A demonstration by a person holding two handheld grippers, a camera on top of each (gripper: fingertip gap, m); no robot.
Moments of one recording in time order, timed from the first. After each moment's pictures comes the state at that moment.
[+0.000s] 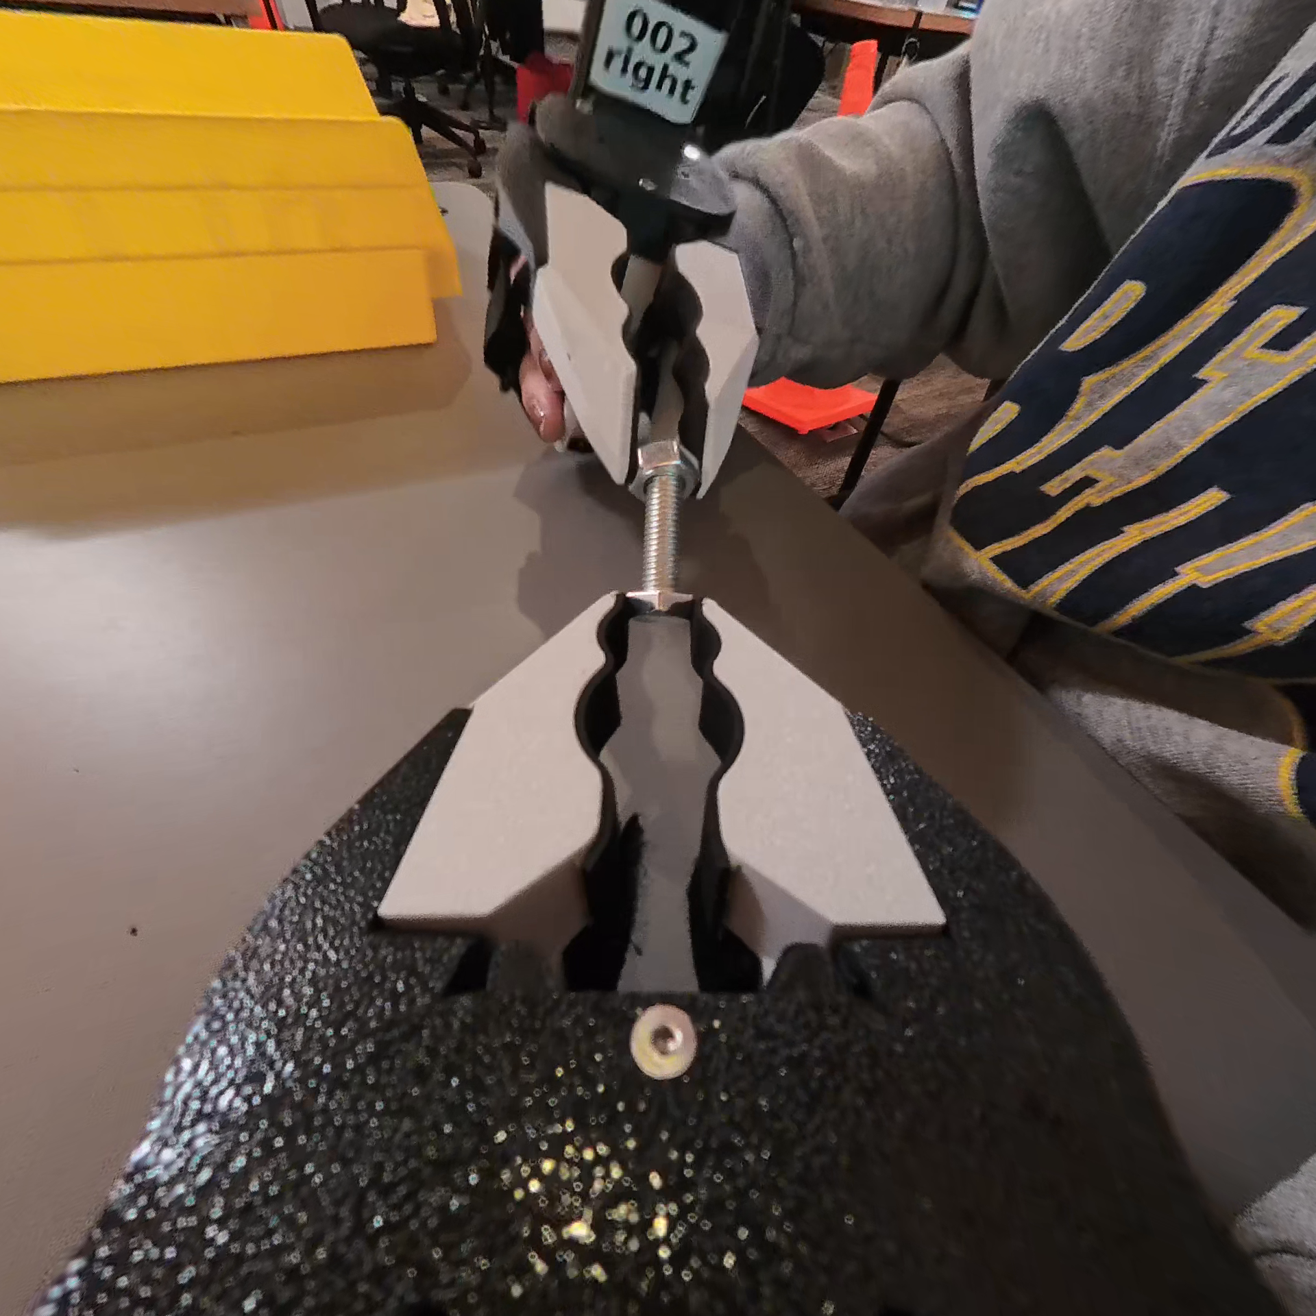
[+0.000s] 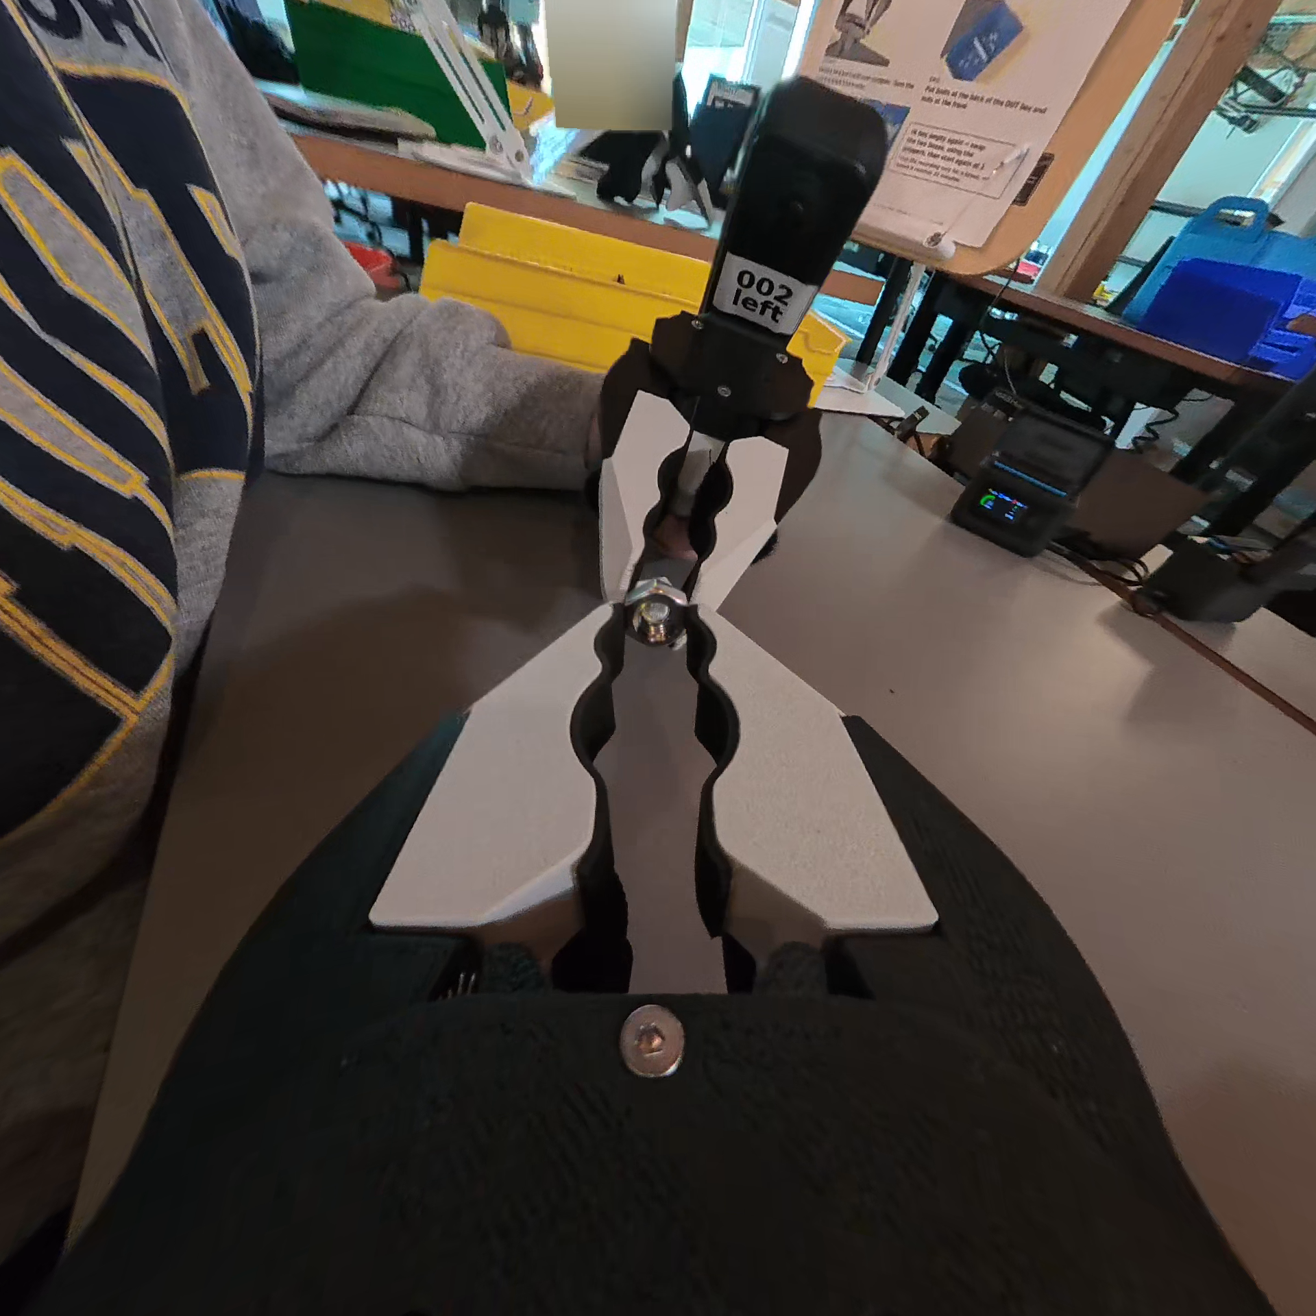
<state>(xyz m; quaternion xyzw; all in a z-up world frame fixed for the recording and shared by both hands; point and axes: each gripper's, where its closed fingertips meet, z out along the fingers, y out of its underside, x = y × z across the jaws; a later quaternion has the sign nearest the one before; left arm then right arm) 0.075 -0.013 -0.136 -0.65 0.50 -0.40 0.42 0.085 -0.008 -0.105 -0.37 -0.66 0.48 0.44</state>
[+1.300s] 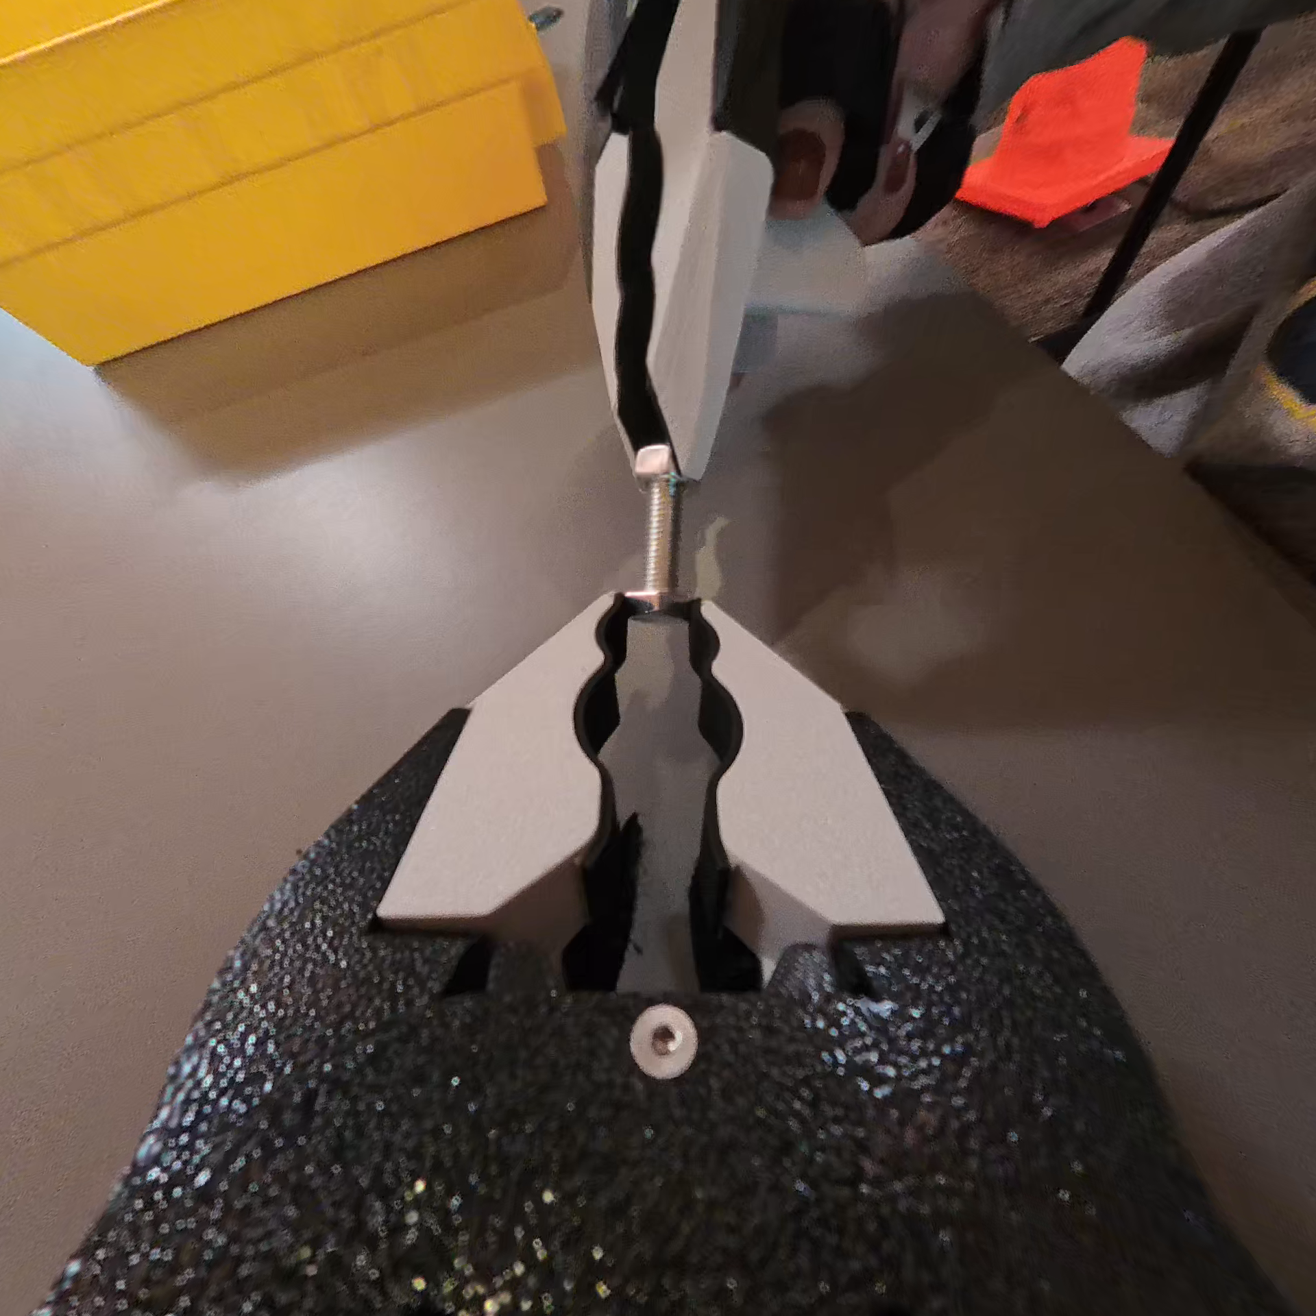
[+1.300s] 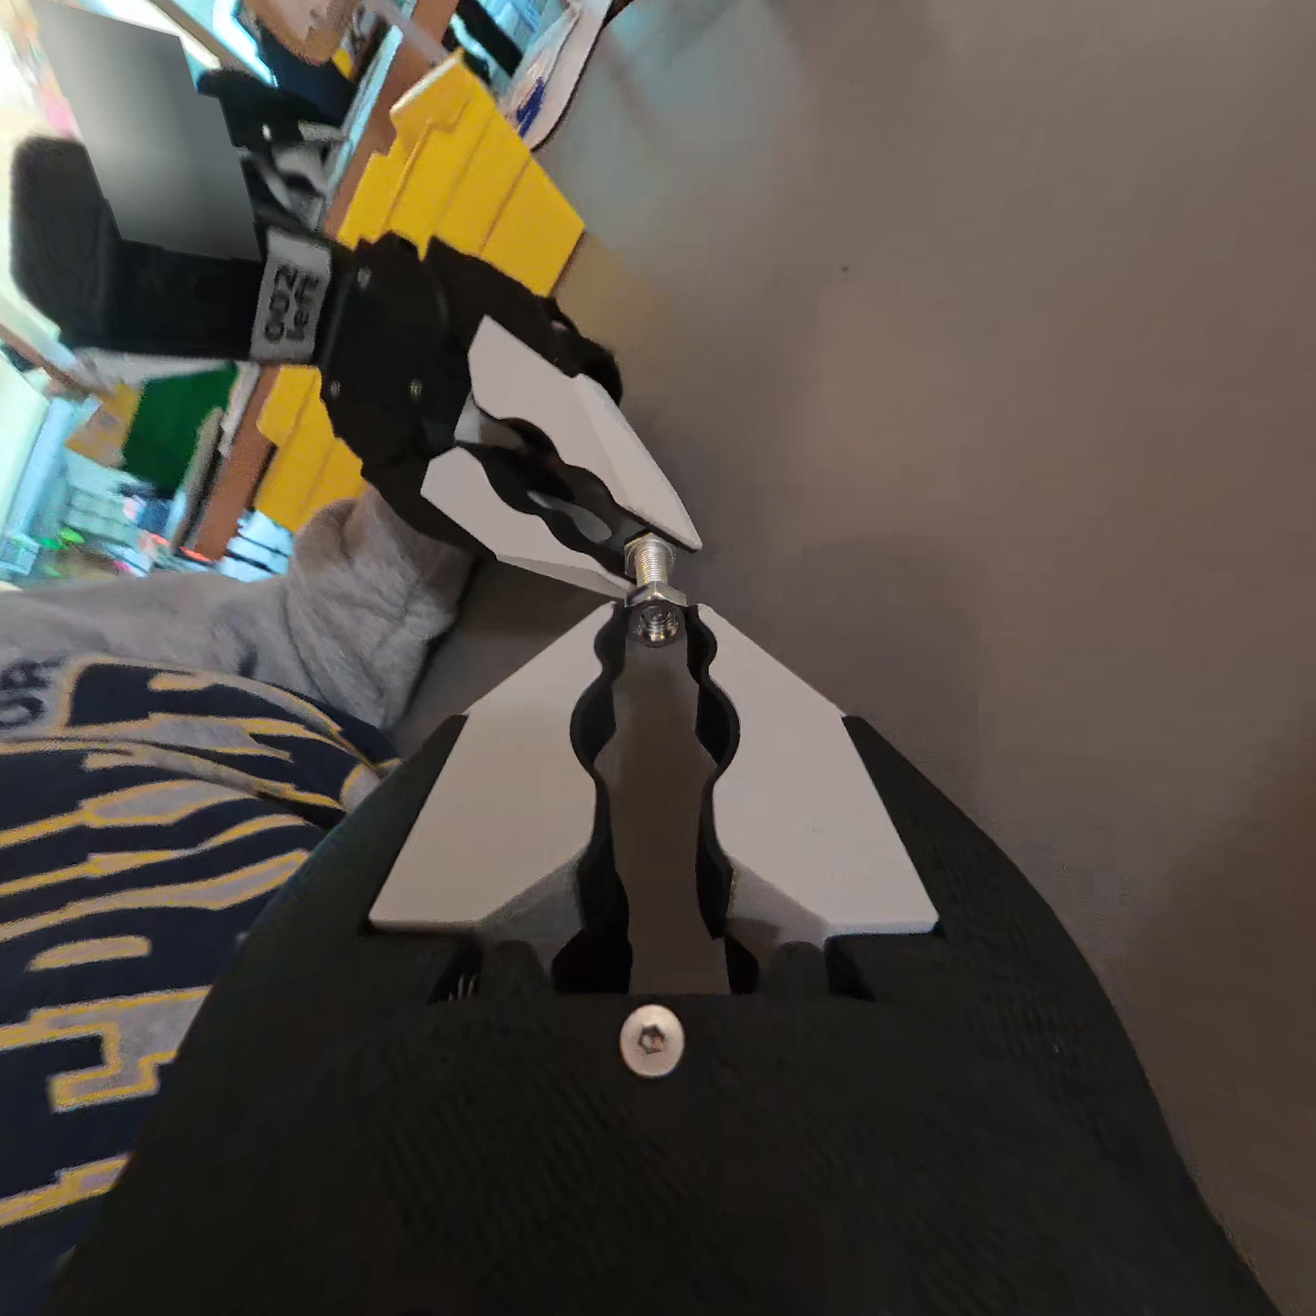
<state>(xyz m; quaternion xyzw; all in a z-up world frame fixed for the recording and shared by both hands) 0.072 0.016 -0.166 -0.69 0.53 -0.21 0.44 0.087 0.017 -0.146 -0.75 -0.38 0.52 0.13</state>
